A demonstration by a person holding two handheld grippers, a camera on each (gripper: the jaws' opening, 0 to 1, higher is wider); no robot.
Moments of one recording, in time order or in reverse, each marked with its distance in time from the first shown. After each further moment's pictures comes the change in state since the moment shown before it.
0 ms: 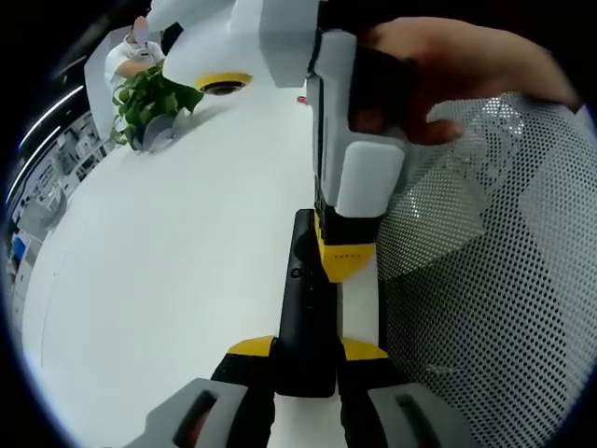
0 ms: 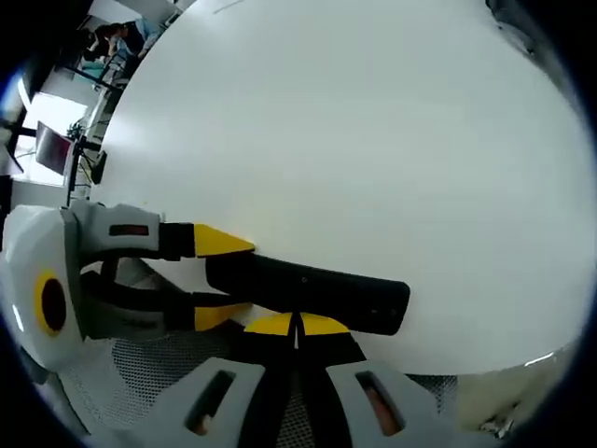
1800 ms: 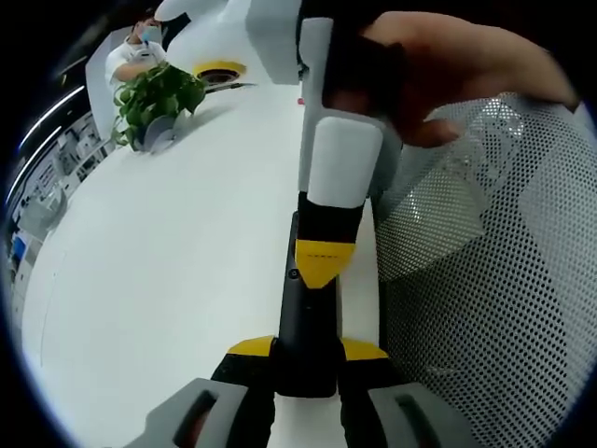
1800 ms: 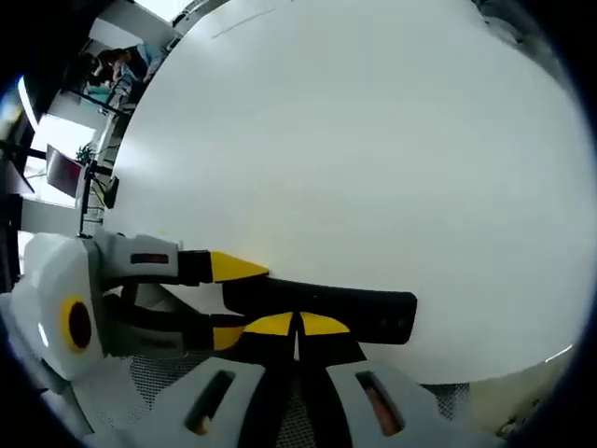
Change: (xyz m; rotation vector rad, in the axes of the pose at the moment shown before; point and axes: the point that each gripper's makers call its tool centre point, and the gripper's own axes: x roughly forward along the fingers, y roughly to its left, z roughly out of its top) left arm 0.000 0.001 0.001 -0.001 -0.009 0.000; right arm -0.002 0.009 0.019 0.039 -0.092 0.059
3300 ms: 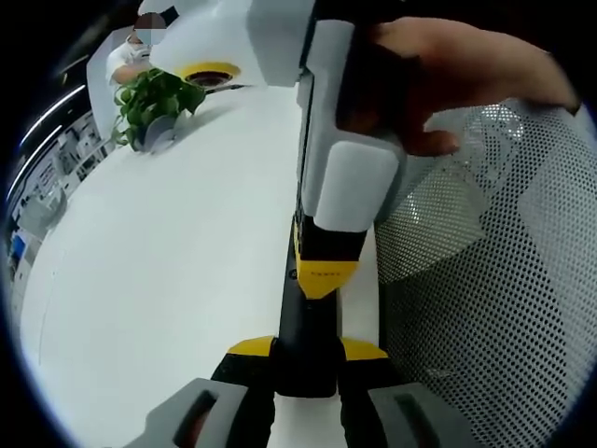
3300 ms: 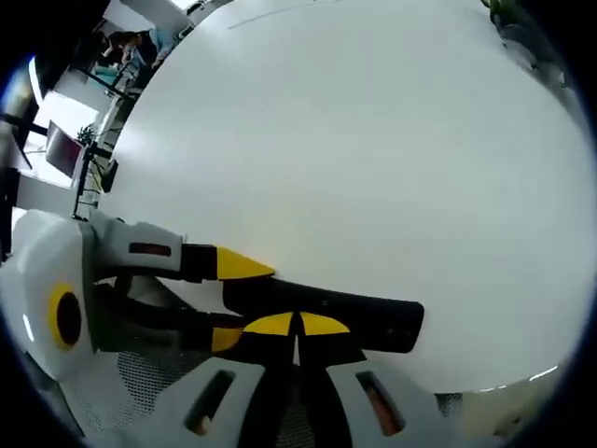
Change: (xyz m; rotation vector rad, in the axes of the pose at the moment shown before) left arm 0.000 0.000 0.000 -0.003 -0.007 -0.004; right arm 0.004 0.005 0.001 -0.089 -0.006 -0.029
